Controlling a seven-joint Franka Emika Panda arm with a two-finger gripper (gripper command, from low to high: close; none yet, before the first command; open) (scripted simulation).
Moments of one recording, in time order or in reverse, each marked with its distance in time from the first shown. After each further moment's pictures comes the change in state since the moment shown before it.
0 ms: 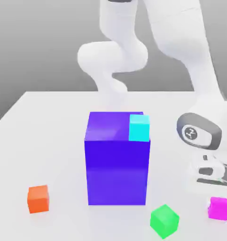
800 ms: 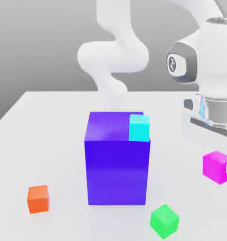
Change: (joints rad) arm -0.141 -0.368 0.017 -0.049 0.423 -0.113 0.560
